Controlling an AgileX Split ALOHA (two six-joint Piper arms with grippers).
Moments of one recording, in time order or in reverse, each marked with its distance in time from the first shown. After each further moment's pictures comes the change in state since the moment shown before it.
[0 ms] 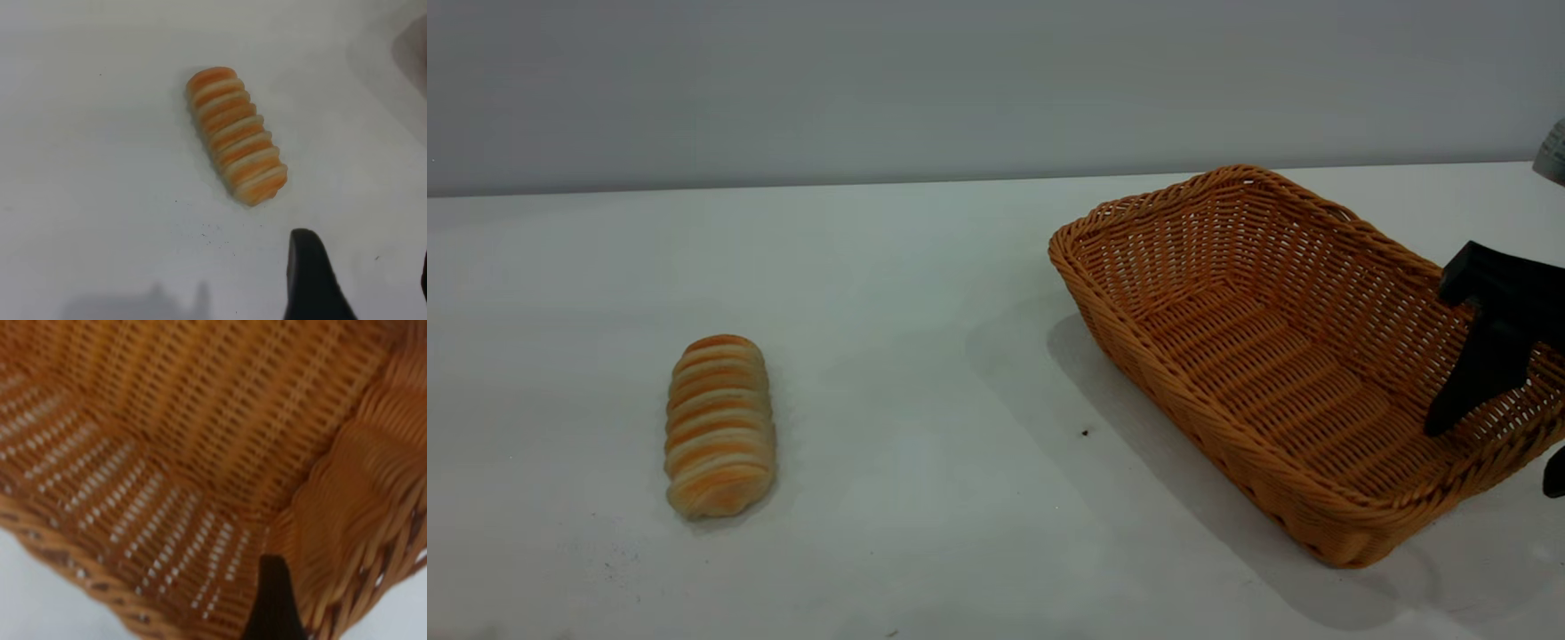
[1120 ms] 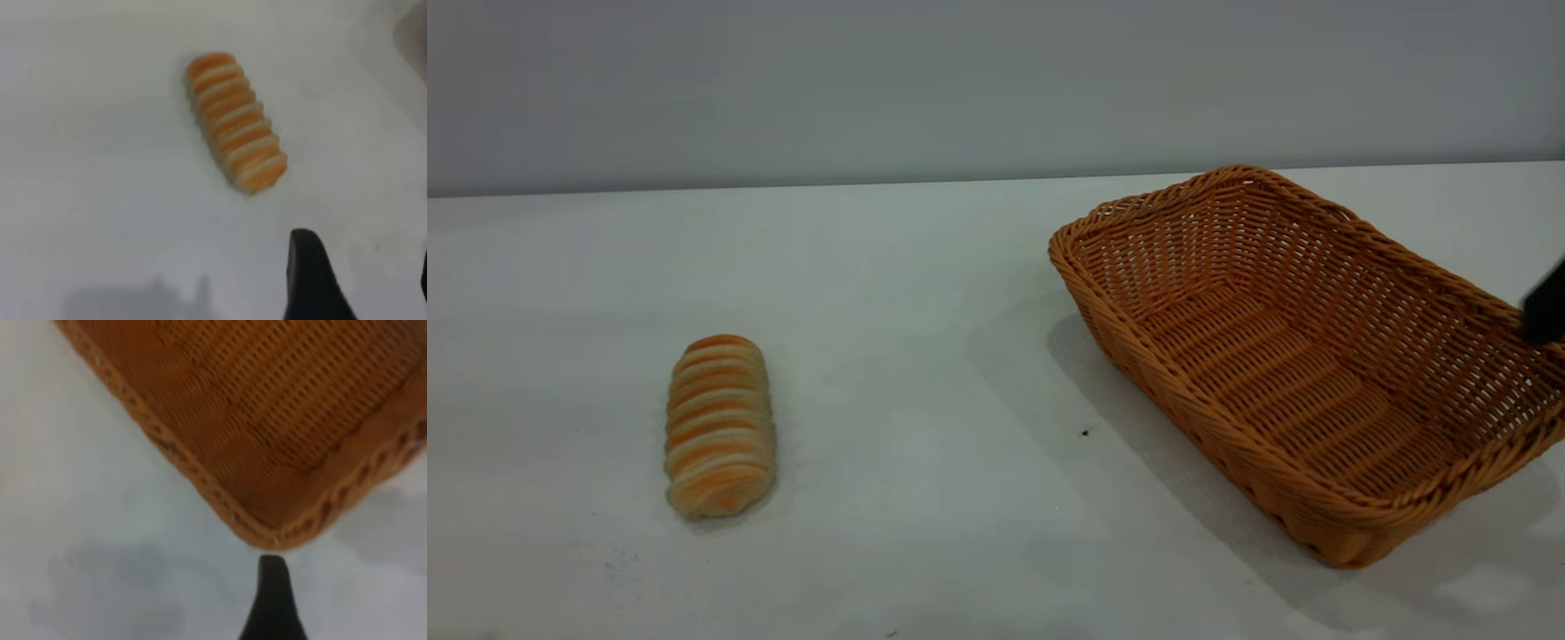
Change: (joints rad) left arm 0.000 0.000 0.000 0.001 0.017 0.001; right arm 0.000 -0.451 0.085 -0.107 0.185 -0.022
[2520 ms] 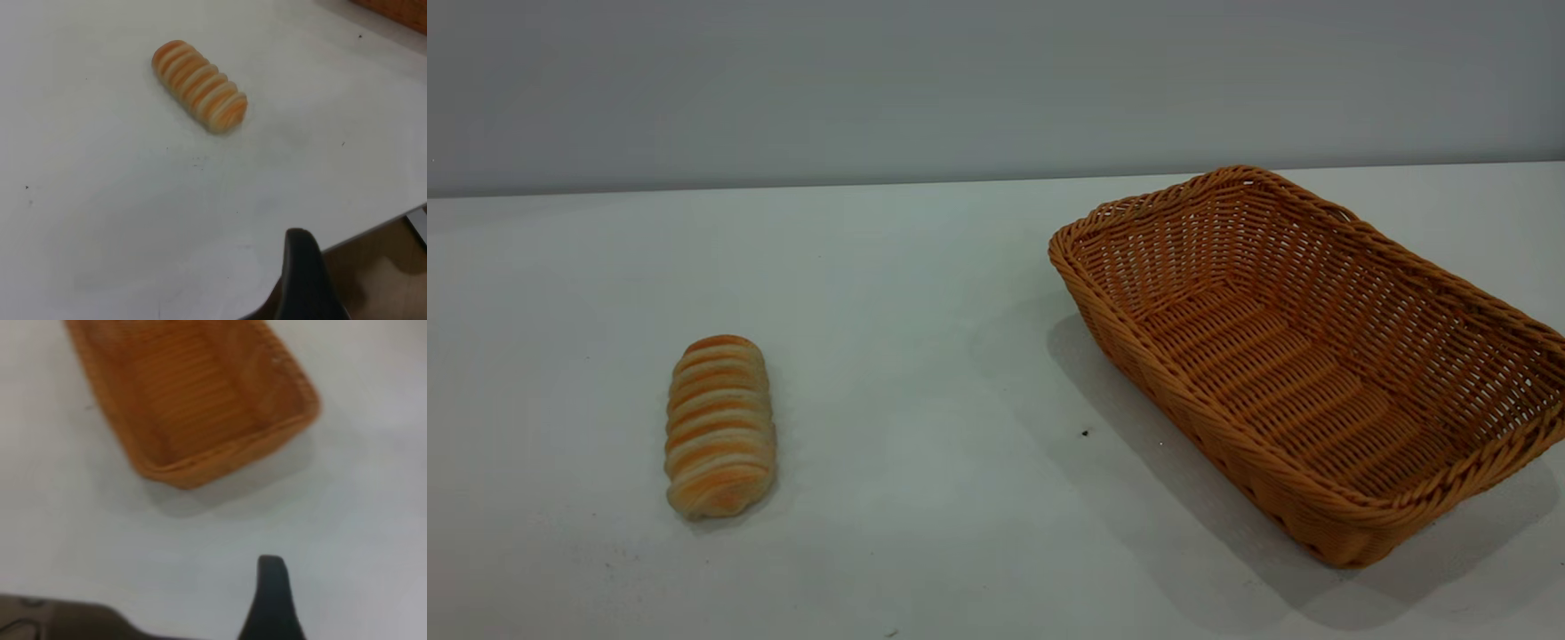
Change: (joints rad) left arm 0.000 -0.831 0.006 0.010 0.673 0.187; right arm -0.083 -1.142 0.026 -0.403 0.678 -0.105
